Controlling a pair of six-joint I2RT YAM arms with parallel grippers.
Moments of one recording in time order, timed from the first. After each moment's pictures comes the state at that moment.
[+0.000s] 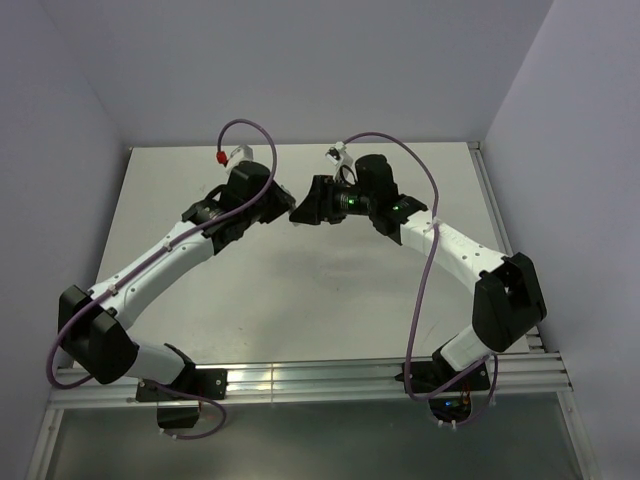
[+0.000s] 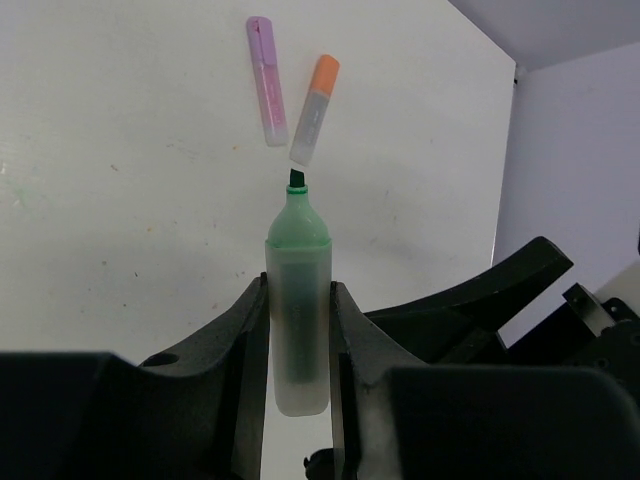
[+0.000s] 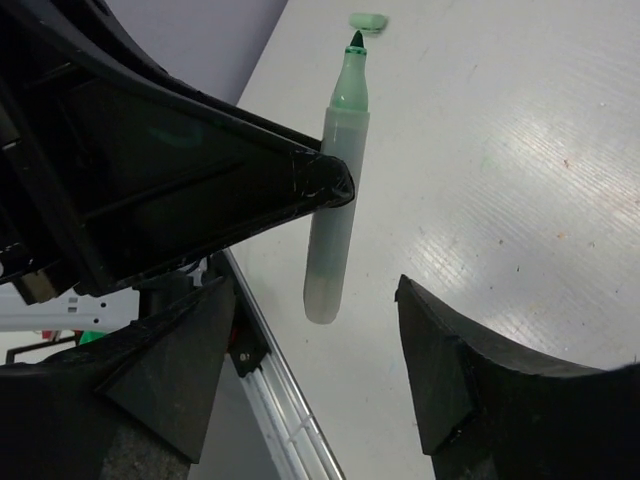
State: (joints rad) left arm -0.64 1.41 1.27 -0.42 -0.23 -1.01; right arm 0.55 1.52 1.17 -0.04 -0.61 0.60
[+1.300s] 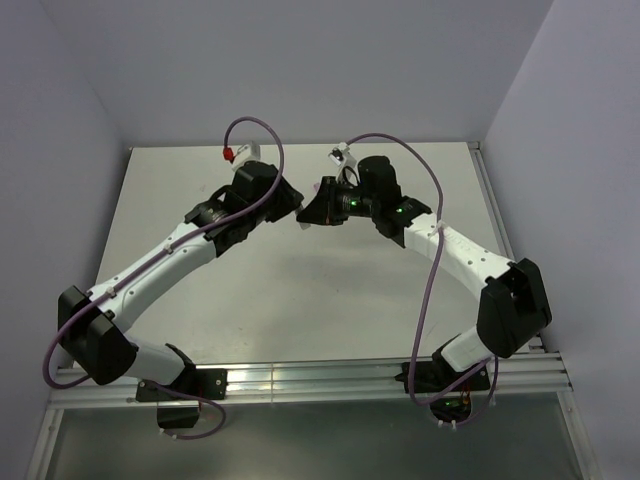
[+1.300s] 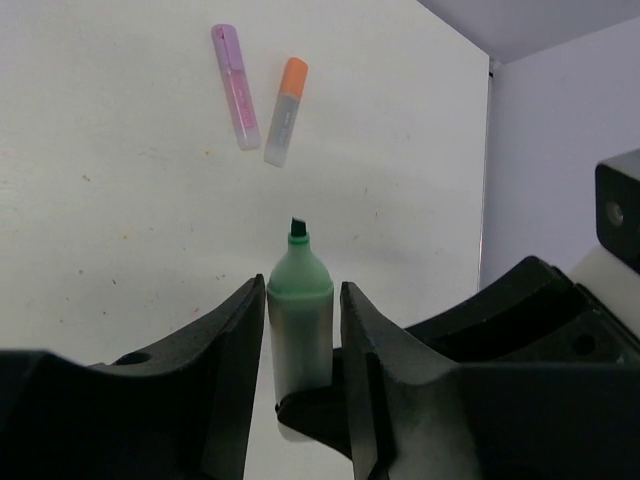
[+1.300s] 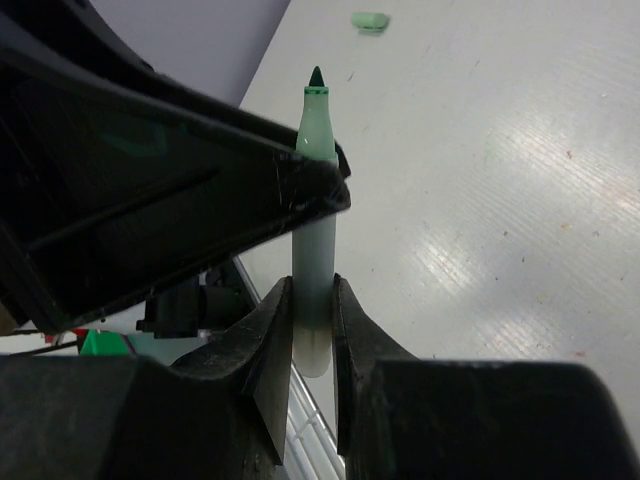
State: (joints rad) left arm -0.70 1.41 1.30 -0.41 -0.26 -0.98; right arm 0.55 1.49 1.16 -0.06 -0.58 0.60
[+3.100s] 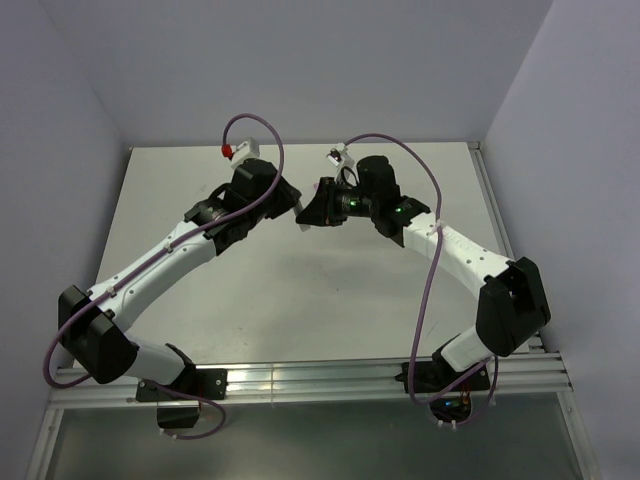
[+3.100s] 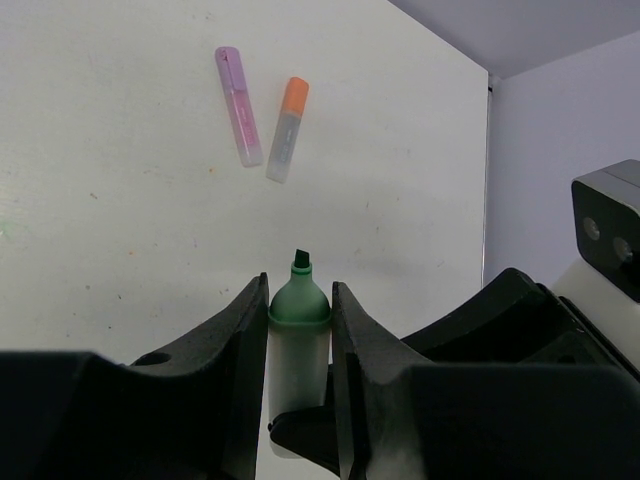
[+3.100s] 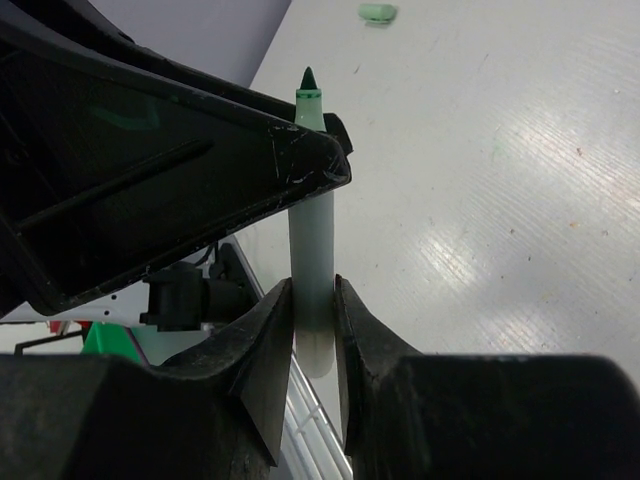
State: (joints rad) left arm -0.70 1.41 1.31 -0.40 -0.29 -0.96; right arm 0.56 1.50 1.16 -0.06 -0.61 0.60
